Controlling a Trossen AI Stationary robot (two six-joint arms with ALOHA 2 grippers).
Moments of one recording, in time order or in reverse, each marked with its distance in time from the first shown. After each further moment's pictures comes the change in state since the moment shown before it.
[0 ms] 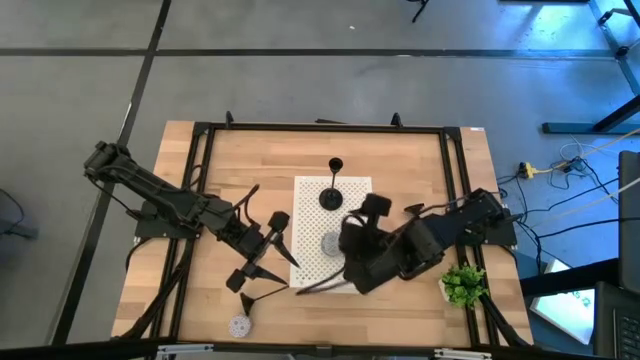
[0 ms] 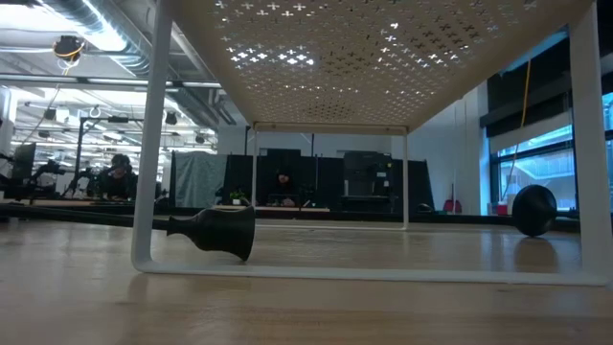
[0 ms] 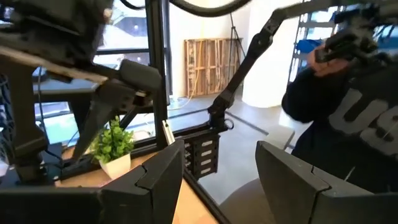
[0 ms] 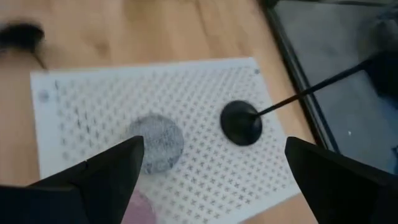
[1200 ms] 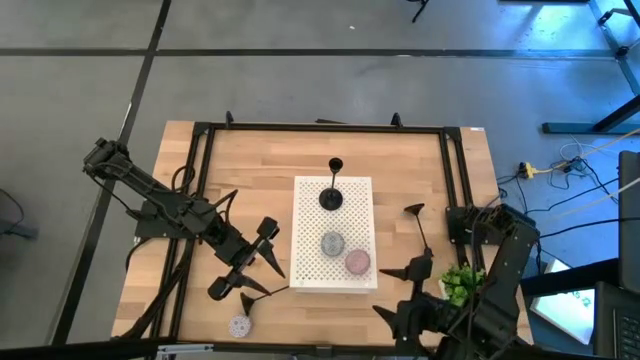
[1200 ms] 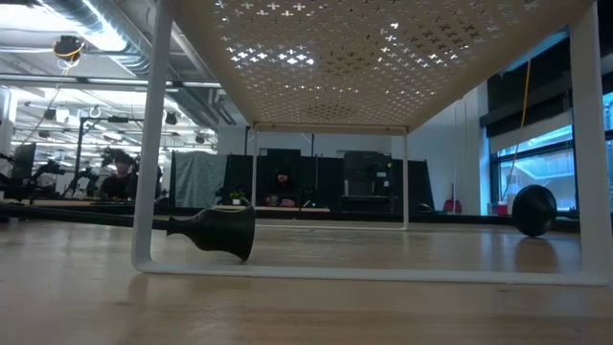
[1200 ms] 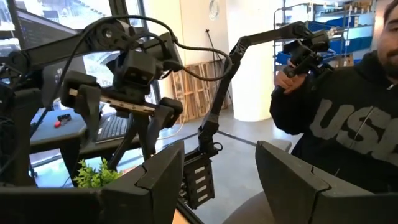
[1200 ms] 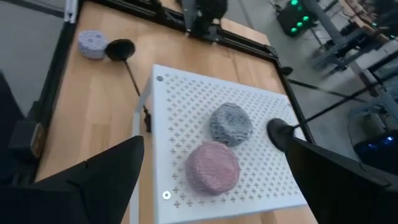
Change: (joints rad) left arm -0.085 -0.040 0.000 0.062 -0.005 0.124; right arm 0.427 -0.066 -0.243 0.090 0.295 0.167
